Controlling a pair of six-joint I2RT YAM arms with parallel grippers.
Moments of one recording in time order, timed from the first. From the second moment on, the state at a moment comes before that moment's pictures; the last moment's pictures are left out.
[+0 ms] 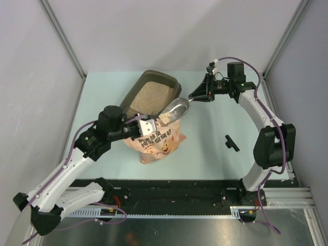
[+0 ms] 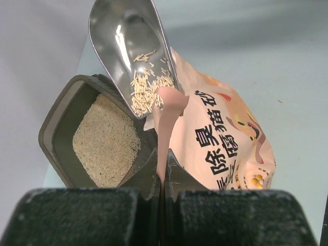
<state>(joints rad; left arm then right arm) -0.63 0.91 1.01 -0.53 0.37 0.72 0.19 1.71 1.50 -0.39 -1.15 0.68</state>
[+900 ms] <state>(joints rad) -0.58 0.91 1.01 -0.55 0.34 0.71 0.13 1.99 1.53 0.15 -1.28 1.12</state>
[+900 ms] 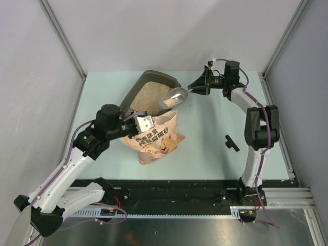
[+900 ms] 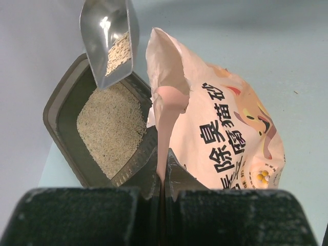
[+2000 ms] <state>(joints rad) -0.57 0.96 1.04 -0.57 0.37 0.72 0.45 2.18 1.97 -0.08 -0.38 0.02</state>
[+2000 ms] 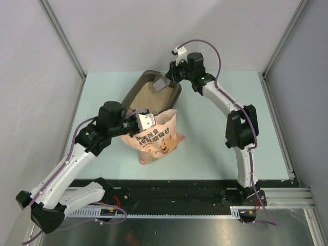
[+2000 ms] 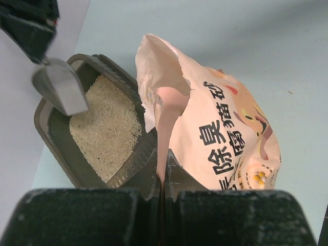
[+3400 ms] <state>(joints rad) -0.57 0.97 1.07 -0.59 0.41 0.71 0.45 1.79 2.07 -1.16 -0.97 -0.74</state>
